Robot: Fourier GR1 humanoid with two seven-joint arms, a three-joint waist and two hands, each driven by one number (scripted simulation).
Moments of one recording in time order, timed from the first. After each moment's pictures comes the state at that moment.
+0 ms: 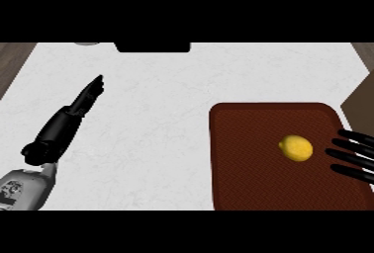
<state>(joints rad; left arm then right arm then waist) -0.22 0.47 -0.20 -1.52 0.09 -0.01 -0.10 0.05 -0.89 0.00 -1.67 0.78 -0.05 -1.09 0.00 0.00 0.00</state>
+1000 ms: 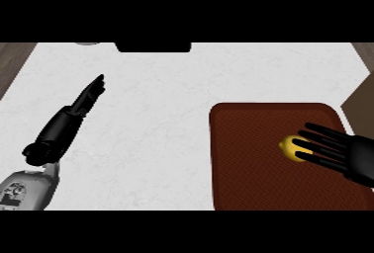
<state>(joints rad) -0.20 0.38 -0.12 -1.55 0.00 -0.10 -0.07 -0.07 -0.70 0.08 -1.53 1.03 -0.11 -1.06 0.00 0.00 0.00</state>
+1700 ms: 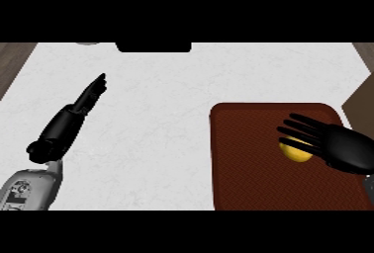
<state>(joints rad) -0.21 0.31 -0.06 -1.54 -0.06 -0.15 -0.08 -0.19 -0.57 0.08 -1.34 1.17 -0.15 -1.03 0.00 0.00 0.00</state>
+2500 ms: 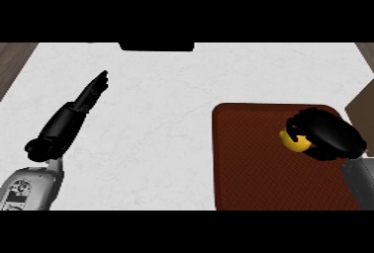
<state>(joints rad) -0.23 0.29 -0.05 -1.57 -0.07 -0.18 -0.04 -0.29 -0.47 0.06 -1.19 1.11 -0.17 -0.88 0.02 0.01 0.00</state>
